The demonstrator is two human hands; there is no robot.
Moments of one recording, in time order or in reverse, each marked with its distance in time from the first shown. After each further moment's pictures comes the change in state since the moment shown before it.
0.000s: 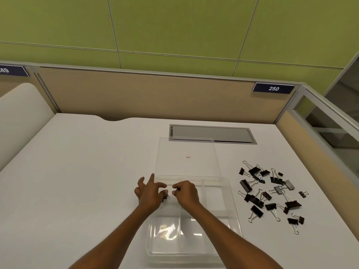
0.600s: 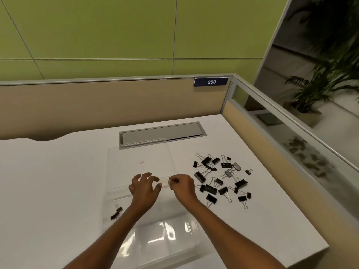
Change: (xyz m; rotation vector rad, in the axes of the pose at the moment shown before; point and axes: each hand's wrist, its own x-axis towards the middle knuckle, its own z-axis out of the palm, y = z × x) left_hand 0.005 0.124 0.051 -0.012 0.035 0.319; right_hand -0.012 0.078 -0.113 0.273 0.306 0.091
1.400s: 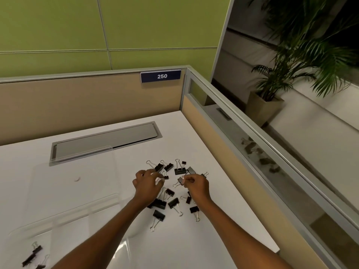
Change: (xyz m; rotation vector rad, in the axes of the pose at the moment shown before) left_hand 0.071 0.176 0.135 -0.030 -0.198 0.149; right_hand 0.077 0.138 -0.199 0.159 0.193 0.213
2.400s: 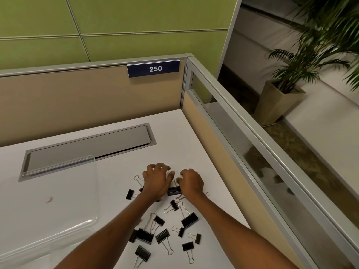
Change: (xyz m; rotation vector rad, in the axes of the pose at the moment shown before) left_hand 0.131 0.038 0.066 0.119 -0.088 0.015; right_hand 0.150 0.003 0.019 -0.725 -0.079 -0.182
